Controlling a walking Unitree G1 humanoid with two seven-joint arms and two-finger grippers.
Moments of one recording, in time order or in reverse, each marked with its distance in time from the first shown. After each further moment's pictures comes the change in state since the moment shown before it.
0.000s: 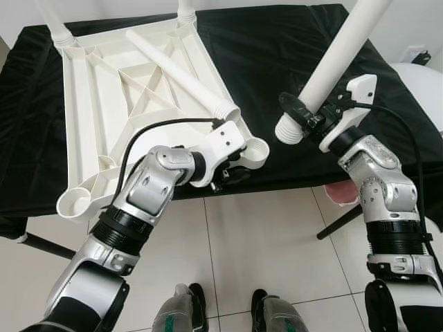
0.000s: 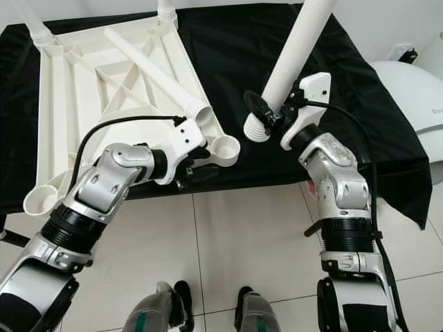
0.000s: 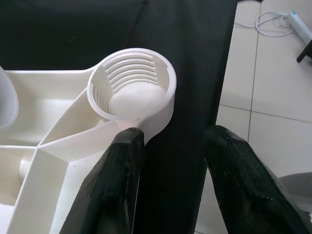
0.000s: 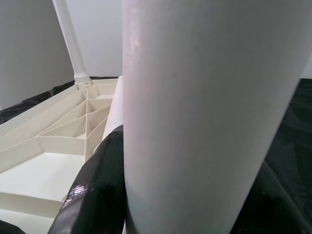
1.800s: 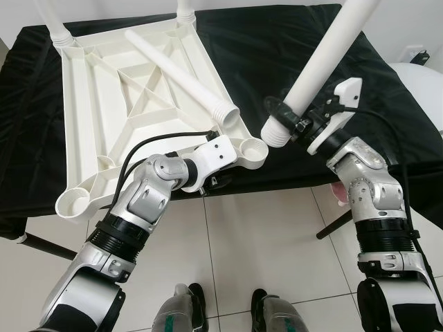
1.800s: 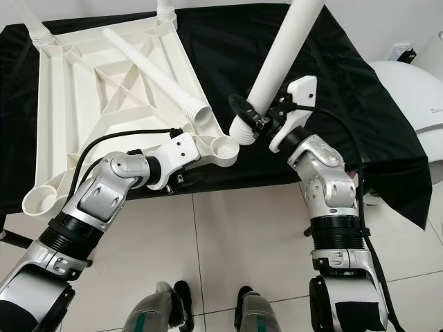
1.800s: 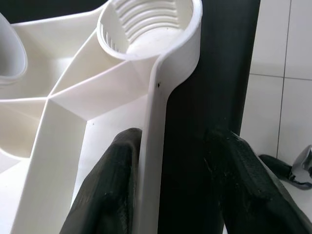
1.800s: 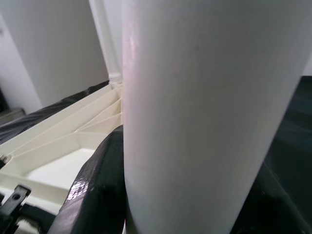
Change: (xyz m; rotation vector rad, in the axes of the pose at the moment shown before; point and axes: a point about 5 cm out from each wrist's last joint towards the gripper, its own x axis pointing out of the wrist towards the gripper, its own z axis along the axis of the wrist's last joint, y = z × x) left arm -0.003 0.002 -0.025 0.120 0.099 0.055; right arm 0.008 0.016 -0.016 0.054 0.002 0.139
